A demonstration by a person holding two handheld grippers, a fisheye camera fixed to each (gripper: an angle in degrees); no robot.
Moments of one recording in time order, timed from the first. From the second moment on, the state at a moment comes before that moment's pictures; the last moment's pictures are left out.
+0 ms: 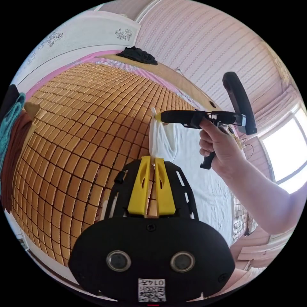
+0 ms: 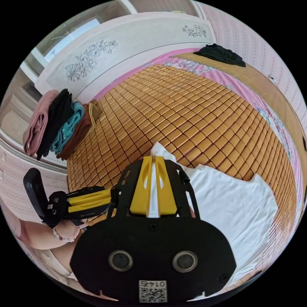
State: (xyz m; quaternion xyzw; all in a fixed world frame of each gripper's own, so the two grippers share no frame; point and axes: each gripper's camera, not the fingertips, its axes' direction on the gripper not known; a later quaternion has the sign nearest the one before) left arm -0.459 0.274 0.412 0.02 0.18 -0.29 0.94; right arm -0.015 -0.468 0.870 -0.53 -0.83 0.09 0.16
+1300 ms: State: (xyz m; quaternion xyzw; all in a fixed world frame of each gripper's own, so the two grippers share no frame) left arm -0.325 0.209 0.471 -0.09 0.20 -0.12 0.97; right arm -0.022 -0.347 0.832 -0.55 -0.82 -0.01 0.17
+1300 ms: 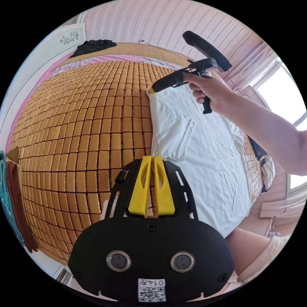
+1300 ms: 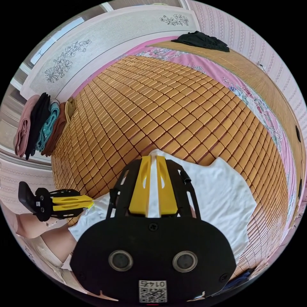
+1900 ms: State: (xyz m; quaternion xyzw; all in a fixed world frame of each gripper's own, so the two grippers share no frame) left arm -0.210 0.098 0.467 -0.11 0.23 0.07 0.96; right arm 0.283 -0.159 0.849 -0.78 -0.49 -0.04 0.38
